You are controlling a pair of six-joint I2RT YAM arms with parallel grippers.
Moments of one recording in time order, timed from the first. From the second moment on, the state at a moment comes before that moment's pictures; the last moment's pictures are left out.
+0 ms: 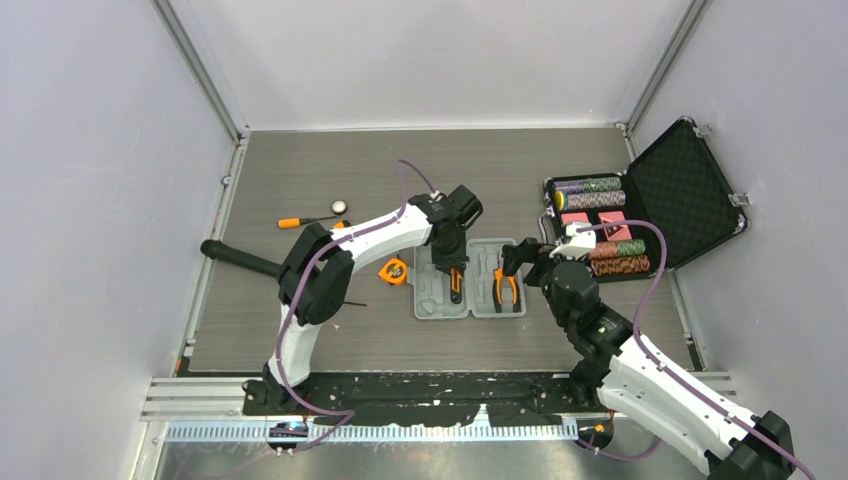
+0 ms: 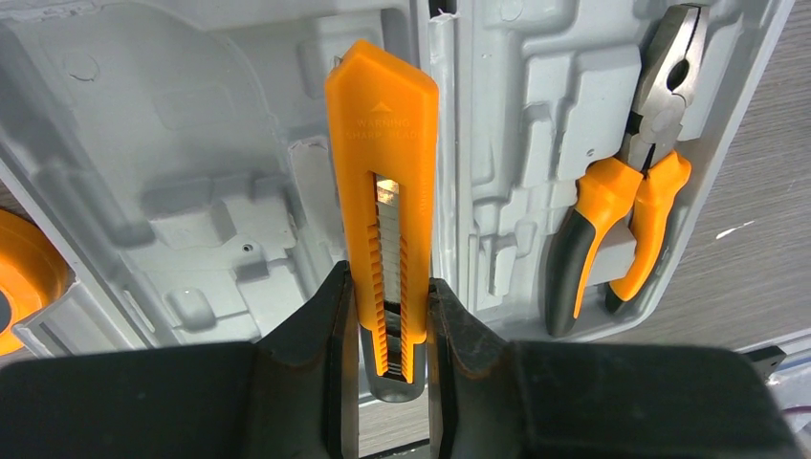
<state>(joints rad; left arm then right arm) -0.85 2.06 1.63 -0.79 0.02 -0.82 0.65 0.62 0.36 0.02 0.49 0.49</state>
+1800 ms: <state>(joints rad) -0.84 1.90 1.41 -0.70 0.06 -0.86 0.64 0.77 0.44 -0.01 0.31 0.45</state>
